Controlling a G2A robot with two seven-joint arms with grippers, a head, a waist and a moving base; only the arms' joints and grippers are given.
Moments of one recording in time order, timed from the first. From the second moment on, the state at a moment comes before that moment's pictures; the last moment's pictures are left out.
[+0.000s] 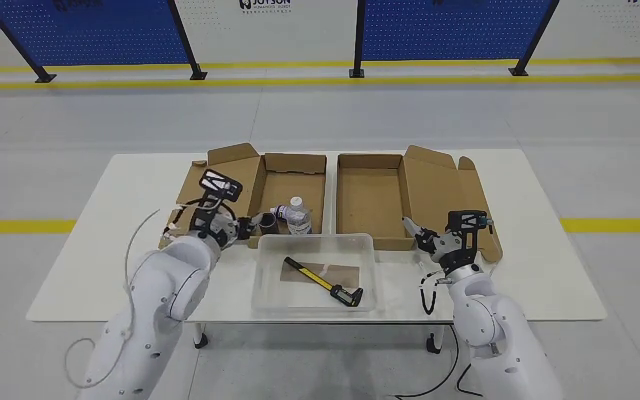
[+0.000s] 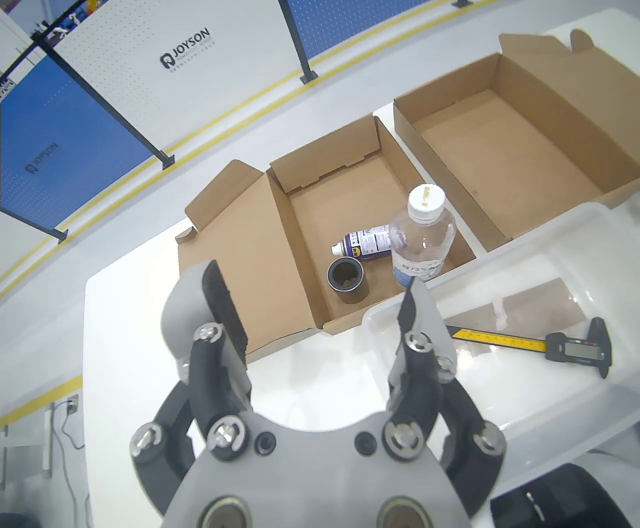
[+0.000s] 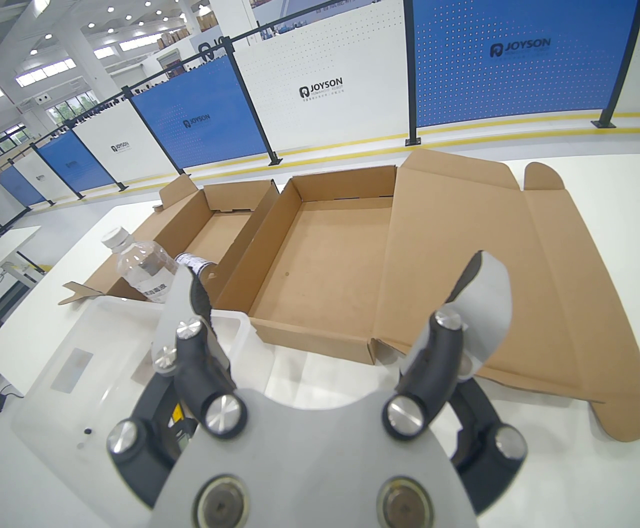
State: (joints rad) left arm 1.35 -1.10 -1.41 -1.99 1.30 -0.05 -0.78; right arm -1.48 -1.30 1.43 -1.72 -1.04 -0.06 0.17
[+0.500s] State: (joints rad) left arm 1.61 -1.10 -1.63 -2.07 1.19 -0.01 -0.53; right arm -1.48 -1.30 1.43 -1.72 -1.04 -0.06 0.17
